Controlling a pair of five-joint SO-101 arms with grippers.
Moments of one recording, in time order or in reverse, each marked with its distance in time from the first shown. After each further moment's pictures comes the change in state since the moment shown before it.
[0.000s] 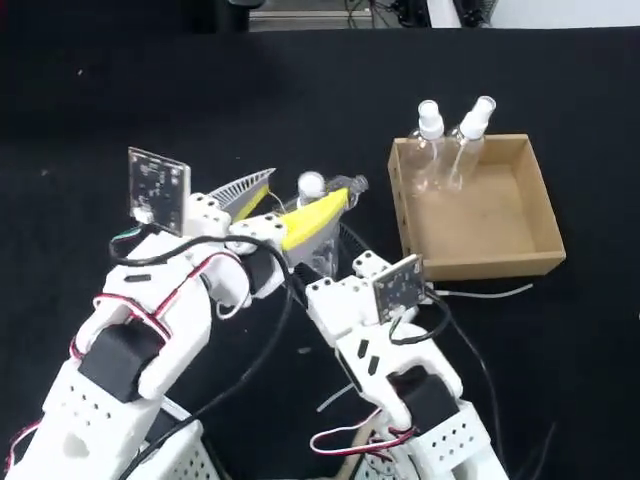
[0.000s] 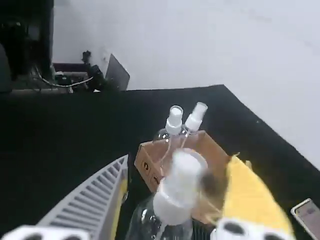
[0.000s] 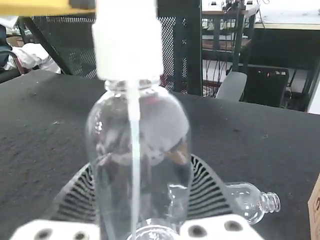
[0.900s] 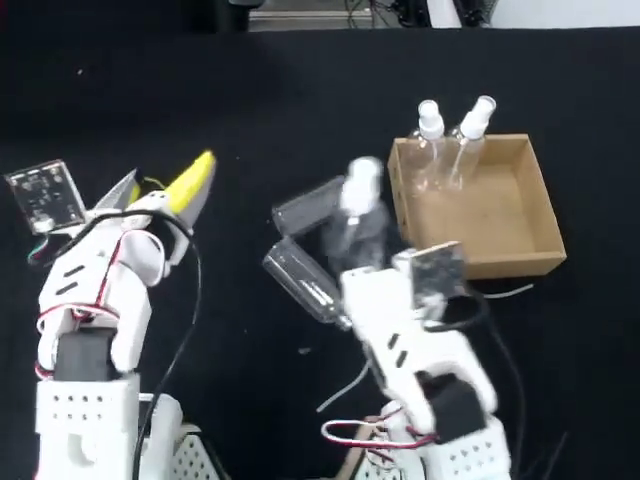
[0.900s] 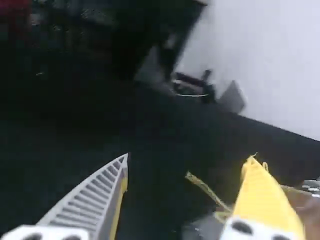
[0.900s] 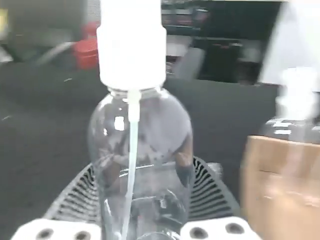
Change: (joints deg) left arm -31.2 -6.5 15.1 -3.2 2.1; right arm 14.1 0.0 -14.5 21.3 0.0
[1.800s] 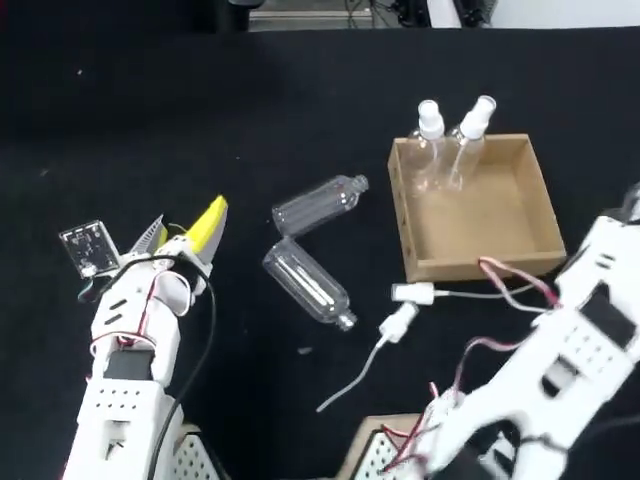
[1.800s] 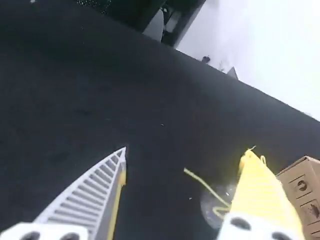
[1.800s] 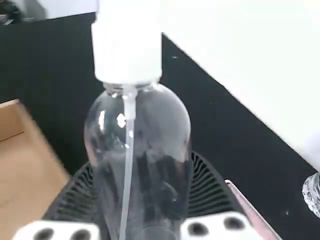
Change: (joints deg) left arm 1.3 0.2 37.1 -37.6 7.1; right arm 63.1 67.2 -29.7 -28.2 21.2
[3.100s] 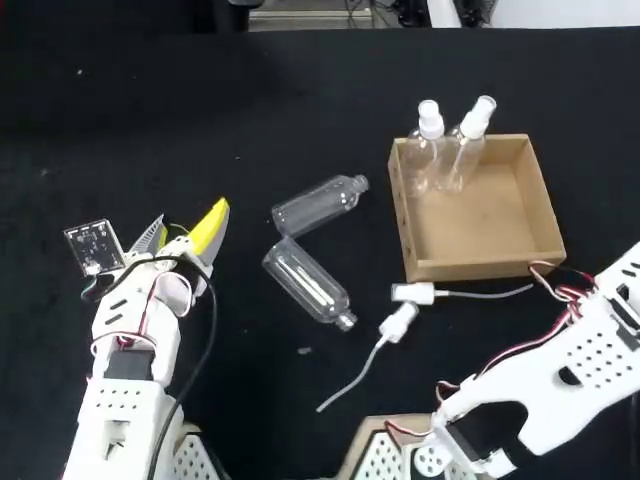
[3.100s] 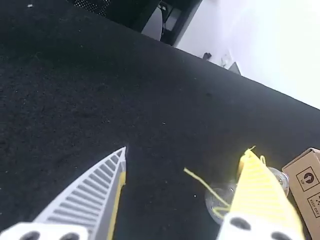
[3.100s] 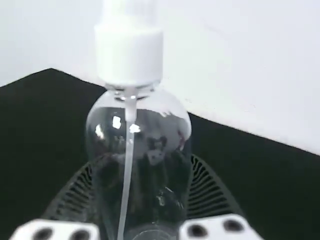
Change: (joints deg) left arm 0.2 0.0 0.2 0.0 -3.4; right arm 7.7 78.7 -36.2 -61.1 -16.4
